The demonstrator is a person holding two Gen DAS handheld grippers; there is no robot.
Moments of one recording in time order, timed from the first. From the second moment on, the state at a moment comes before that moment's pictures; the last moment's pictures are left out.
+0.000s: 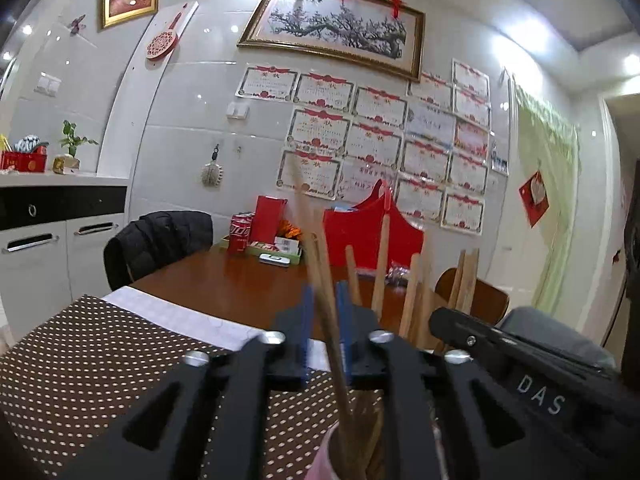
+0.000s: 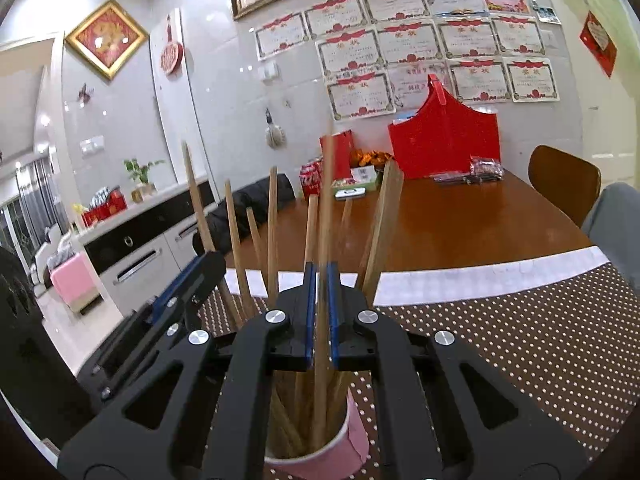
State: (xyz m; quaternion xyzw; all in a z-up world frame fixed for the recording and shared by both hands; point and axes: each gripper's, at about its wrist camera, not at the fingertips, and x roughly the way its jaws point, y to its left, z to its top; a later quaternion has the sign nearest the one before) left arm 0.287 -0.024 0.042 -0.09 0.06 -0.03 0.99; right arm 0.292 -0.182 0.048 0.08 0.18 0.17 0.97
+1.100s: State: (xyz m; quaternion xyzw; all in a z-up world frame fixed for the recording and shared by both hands) left arm 0.183 0.005 0.053 -0.04 0.12 -0.04 0.99; right arm 0.173 -0.187 0.061 0.08 0.17 0.05 0.98
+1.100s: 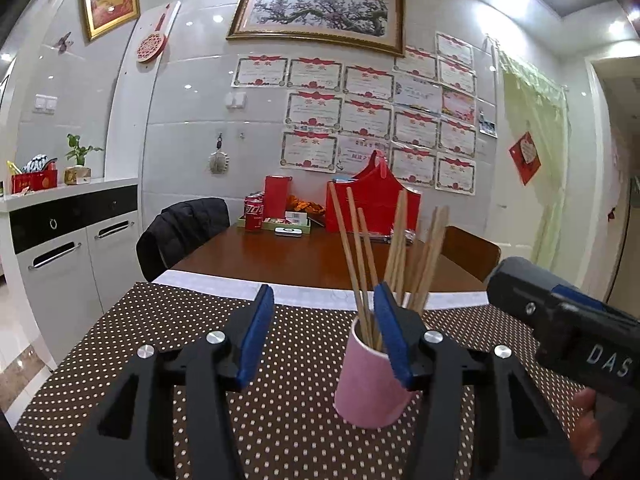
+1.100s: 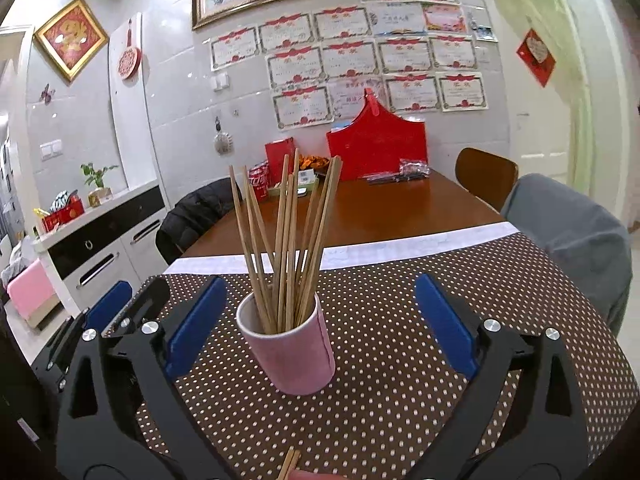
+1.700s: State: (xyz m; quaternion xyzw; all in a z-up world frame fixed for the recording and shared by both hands) left arm 0.104 0.014 0.048 -0.05 0.19 -0.08 0.98; right arm 0.062 -0.180 0.075 0.08 0.13 0.06 0.99
